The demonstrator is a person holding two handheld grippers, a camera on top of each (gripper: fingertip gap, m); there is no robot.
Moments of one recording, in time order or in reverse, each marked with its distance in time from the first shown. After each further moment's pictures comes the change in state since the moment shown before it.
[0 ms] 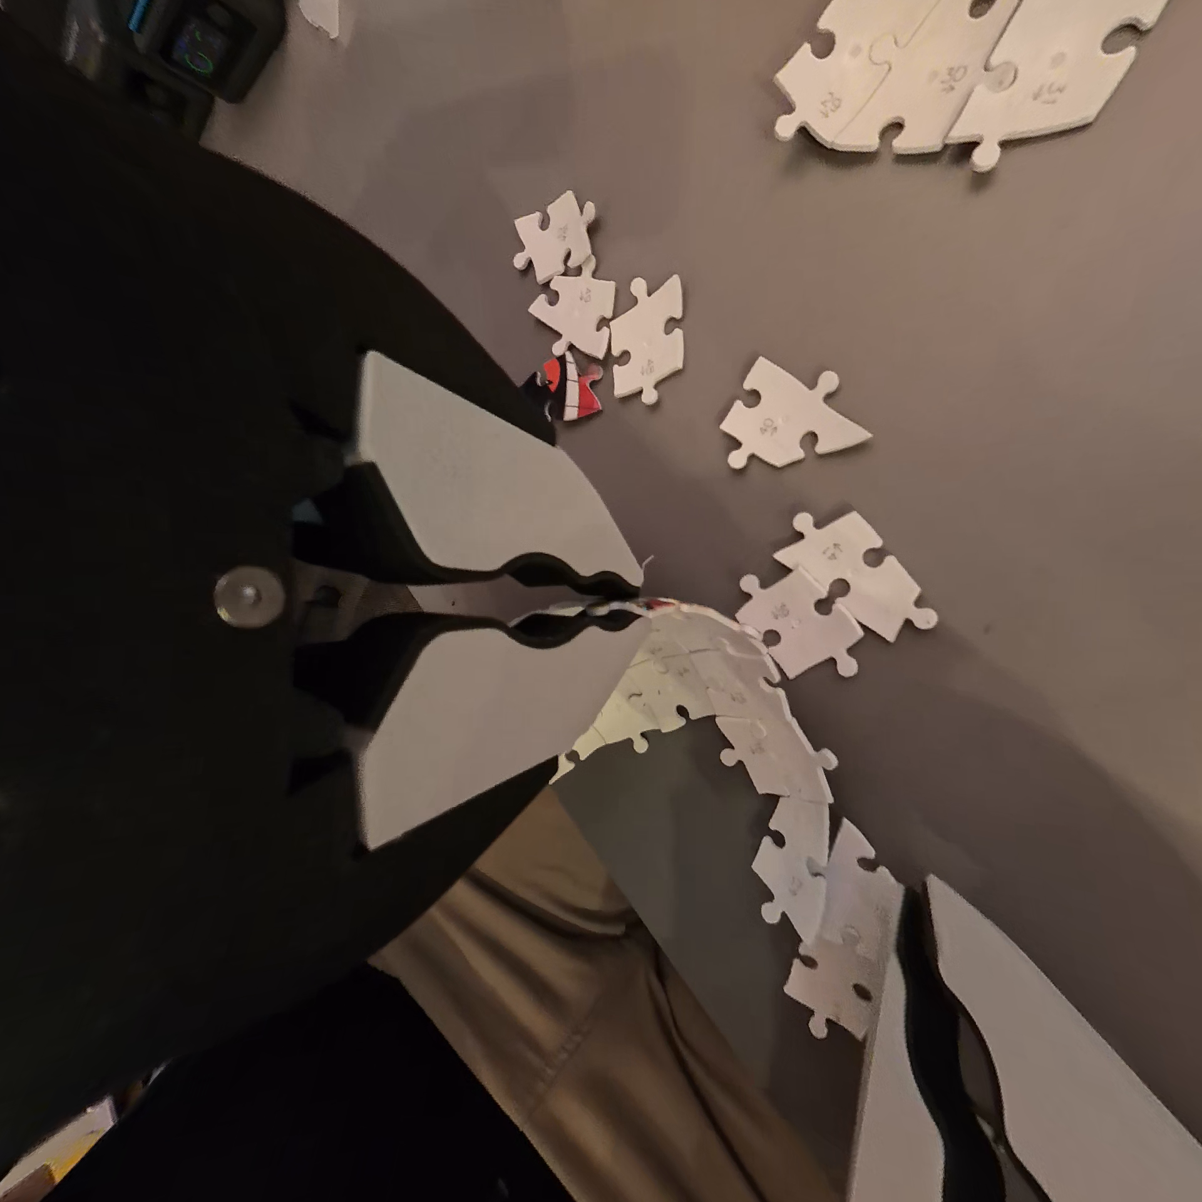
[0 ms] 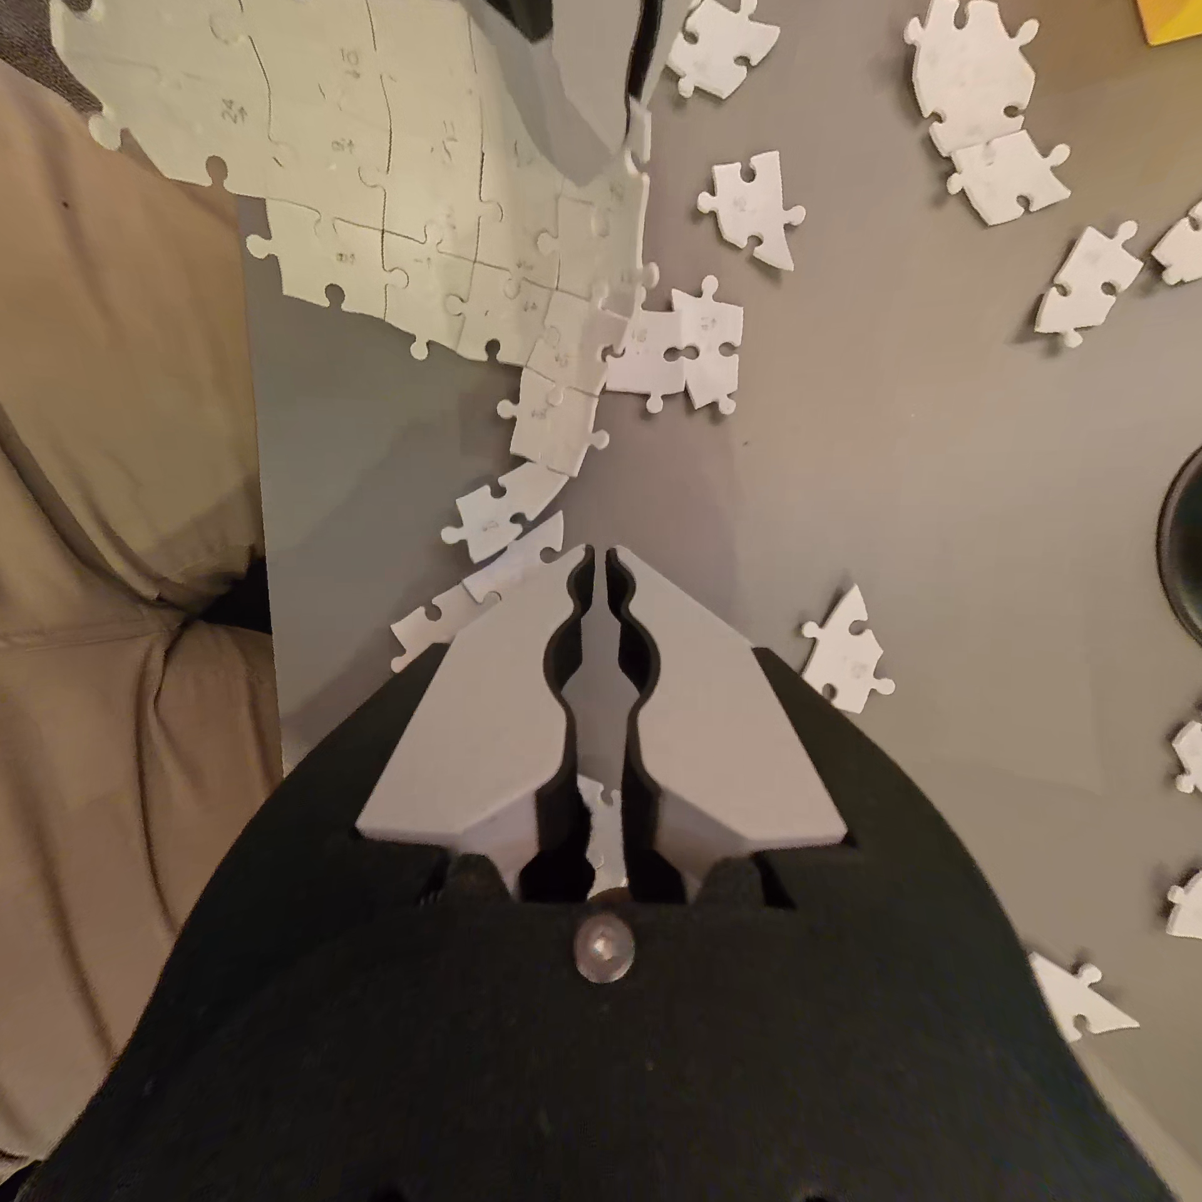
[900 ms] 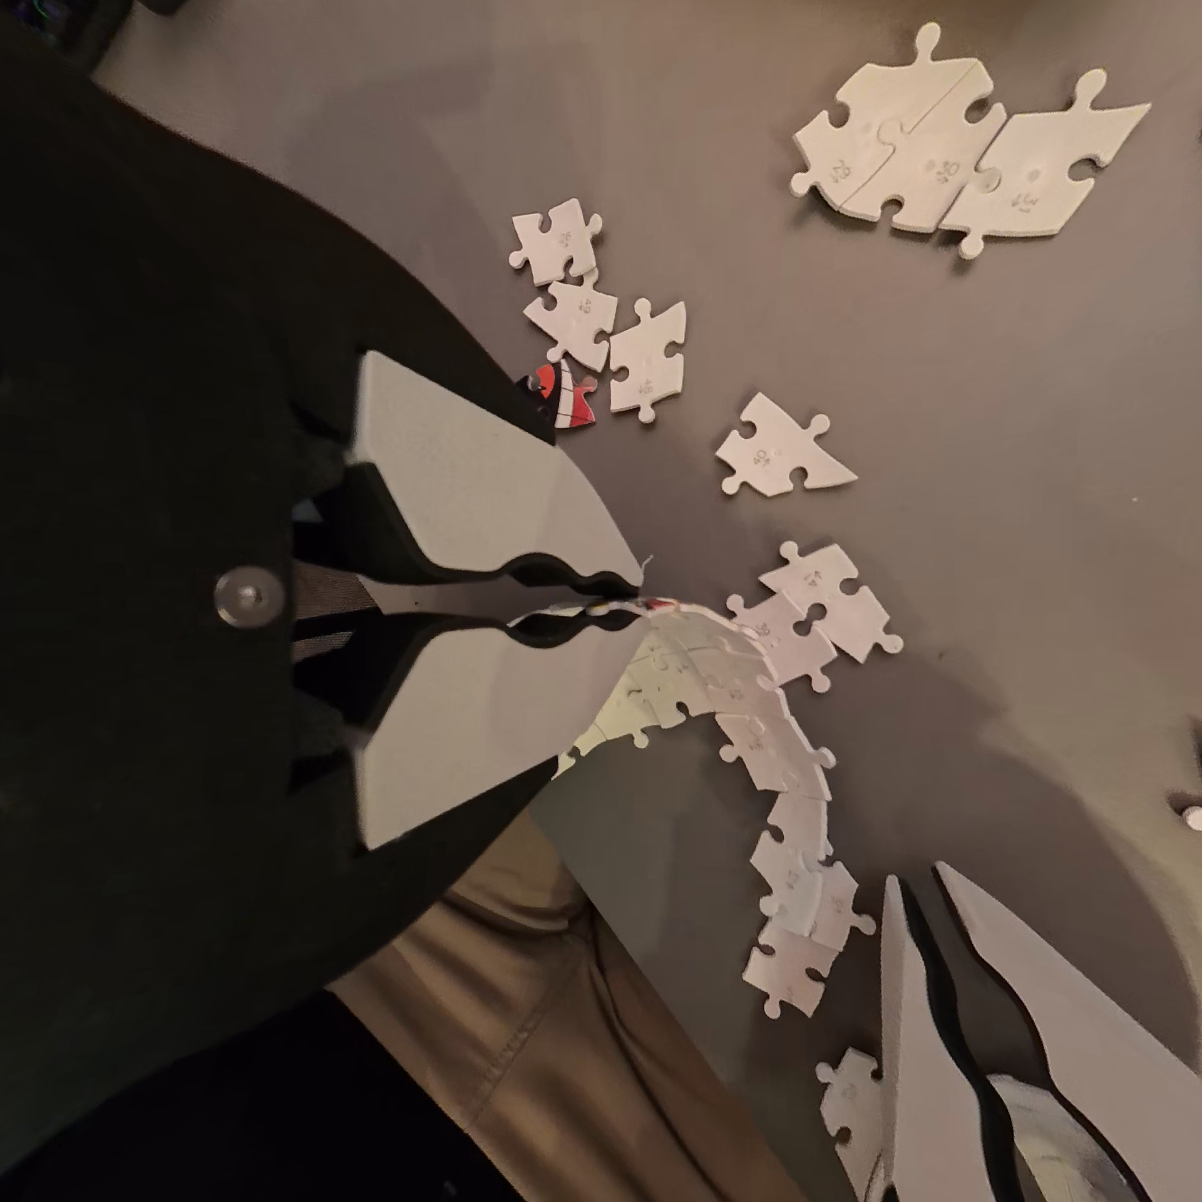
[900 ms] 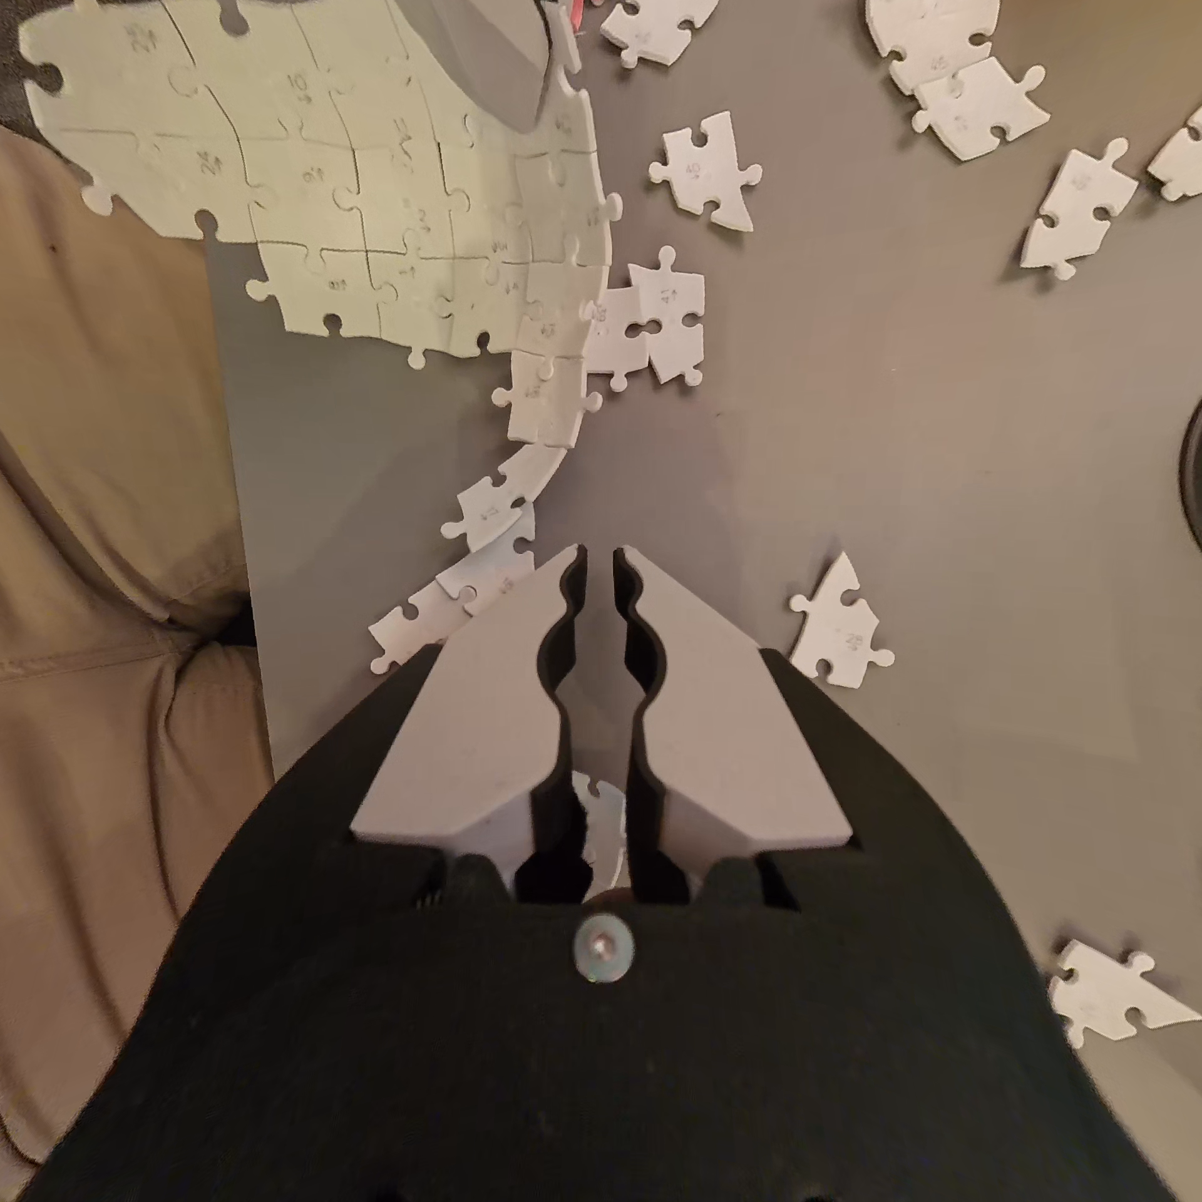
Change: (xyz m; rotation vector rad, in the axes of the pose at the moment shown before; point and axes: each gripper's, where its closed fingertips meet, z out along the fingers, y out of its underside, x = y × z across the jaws) left arm -0.005 -0.002 -0.005 0.164 -0.011 -0.045; right arm 0.010 0.007 0.002 0.012 -0.015 0.090
